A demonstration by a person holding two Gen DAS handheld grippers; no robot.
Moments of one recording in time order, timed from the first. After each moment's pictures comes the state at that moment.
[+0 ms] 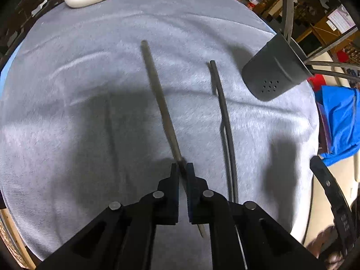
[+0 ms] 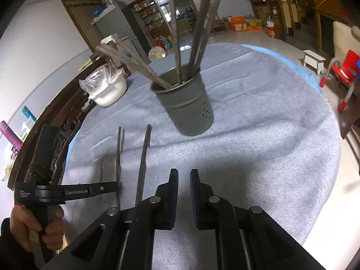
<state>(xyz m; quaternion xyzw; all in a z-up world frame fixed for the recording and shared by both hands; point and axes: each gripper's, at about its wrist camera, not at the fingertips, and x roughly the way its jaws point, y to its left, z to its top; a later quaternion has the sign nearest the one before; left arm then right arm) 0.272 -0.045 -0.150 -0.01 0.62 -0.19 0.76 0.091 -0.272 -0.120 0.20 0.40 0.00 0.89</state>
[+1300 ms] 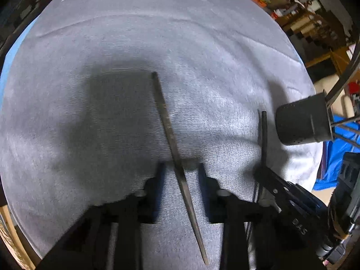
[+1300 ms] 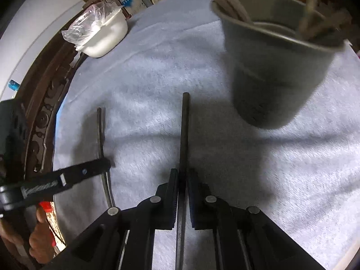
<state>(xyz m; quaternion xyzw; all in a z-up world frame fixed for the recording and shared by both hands) 0.321 0.016 -0.149 -0.07 0.65 -0.14 0.74 0.217 -0.215 -0.172 0.18 0.57 0.06 0.80</state>
